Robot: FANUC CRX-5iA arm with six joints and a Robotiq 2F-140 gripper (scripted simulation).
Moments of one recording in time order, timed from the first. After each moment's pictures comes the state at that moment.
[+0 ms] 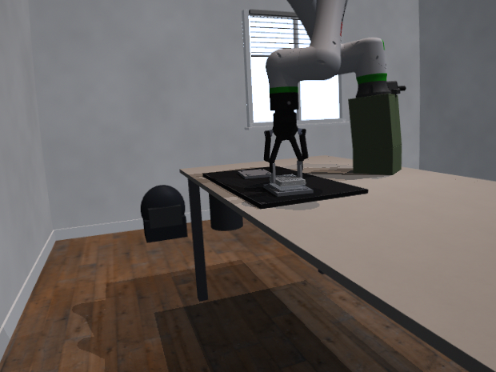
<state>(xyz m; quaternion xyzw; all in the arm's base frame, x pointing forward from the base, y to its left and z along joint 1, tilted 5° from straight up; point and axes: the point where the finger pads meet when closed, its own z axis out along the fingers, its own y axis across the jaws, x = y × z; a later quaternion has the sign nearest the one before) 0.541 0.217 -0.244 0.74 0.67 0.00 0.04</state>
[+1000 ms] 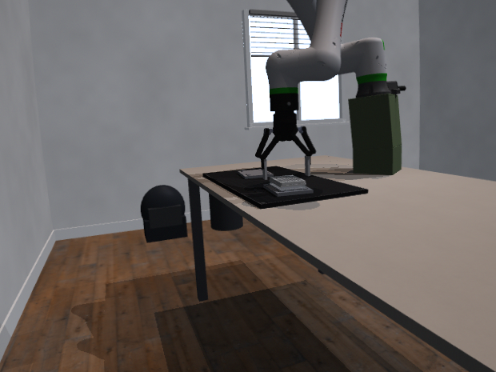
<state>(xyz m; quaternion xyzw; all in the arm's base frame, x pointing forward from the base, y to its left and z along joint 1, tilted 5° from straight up) 0.541 0.217 -0.247 0.74 0.67 0.00 0.04</state>
